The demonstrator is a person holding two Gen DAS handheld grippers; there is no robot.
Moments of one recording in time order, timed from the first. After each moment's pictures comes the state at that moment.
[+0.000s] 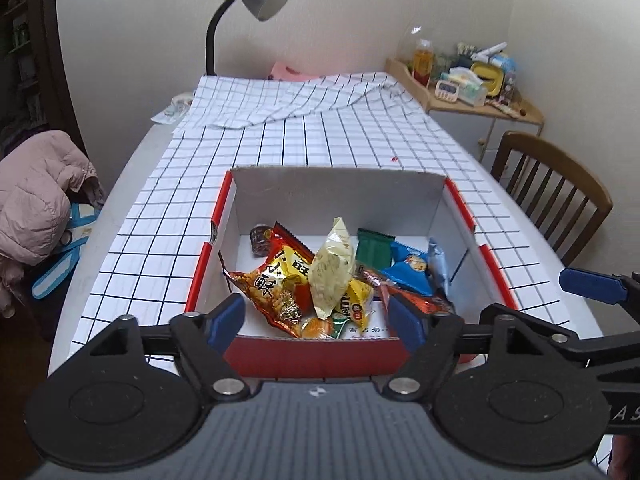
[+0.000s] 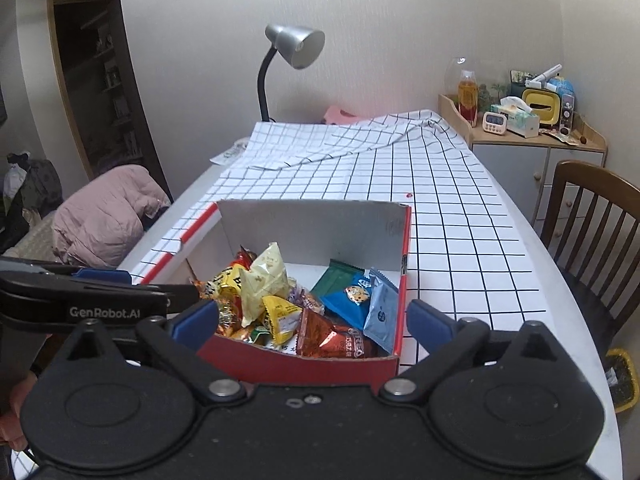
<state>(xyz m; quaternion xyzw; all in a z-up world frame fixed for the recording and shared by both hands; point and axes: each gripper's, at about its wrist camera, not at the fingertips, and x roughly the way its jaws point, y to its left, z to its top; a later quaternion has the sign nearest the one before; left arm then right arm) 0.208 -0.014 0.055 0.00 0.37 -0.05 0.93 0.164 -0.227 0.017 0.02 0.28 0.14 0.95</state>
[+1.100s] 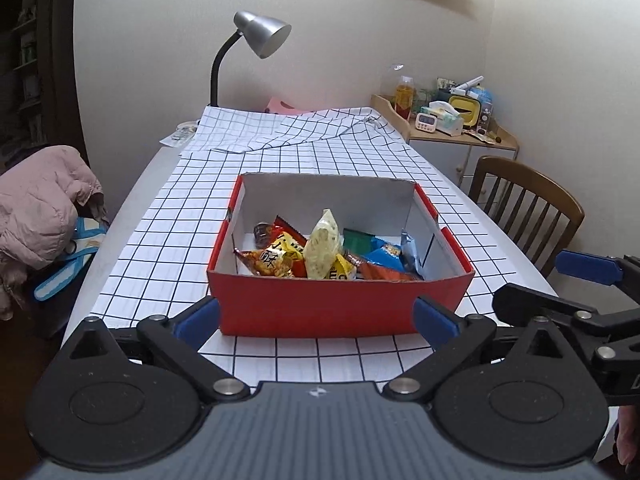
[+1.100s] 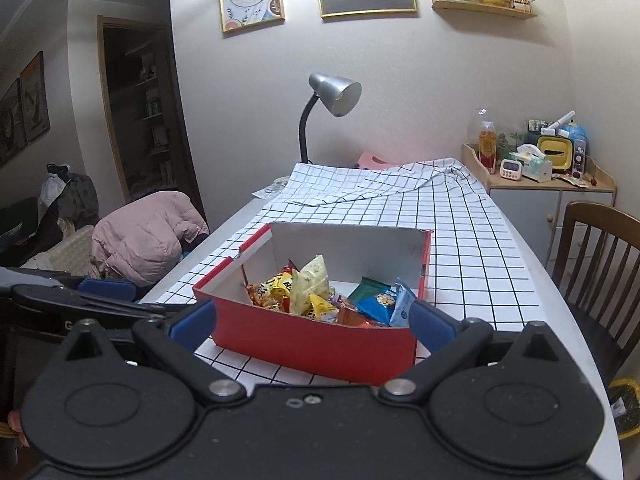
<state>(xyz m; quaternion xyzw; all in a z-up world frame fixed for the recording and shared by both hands) 0.113 0.001 0.059 -0.01 0.31 -0.06 0.95 0.077 -0.227 0.023 0.01 0.20 0.19 0.96</state>
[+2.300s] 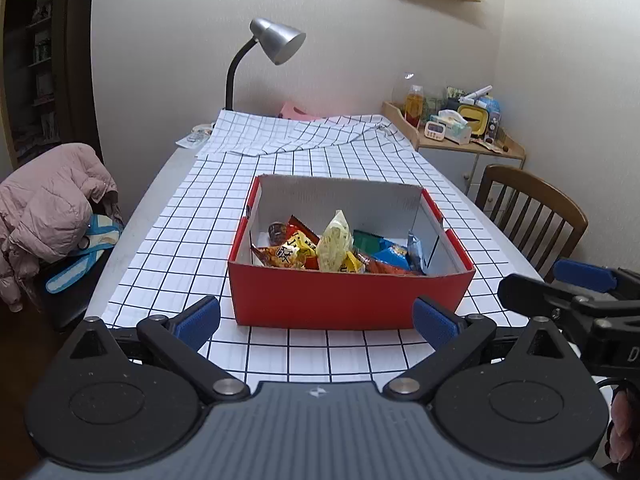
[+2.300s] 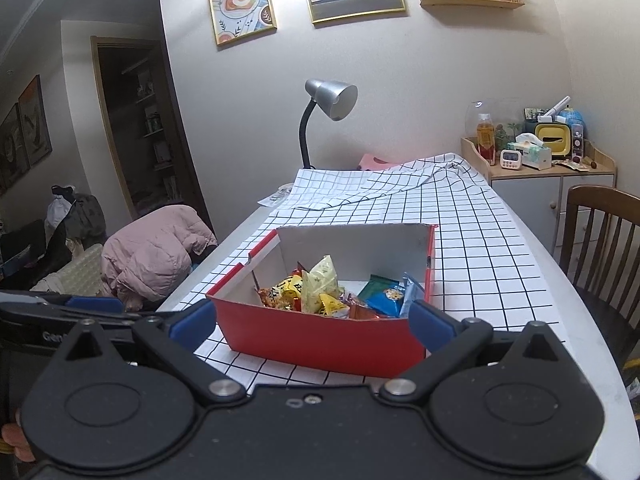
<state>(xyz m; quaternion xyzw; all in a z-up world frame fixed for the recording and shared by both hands) 0.087 0.009 0.066 -0.02 0.30 -0.05 0.95 0.066 -0.232 0.020 0.05 0.20 0.19 0.96</state>
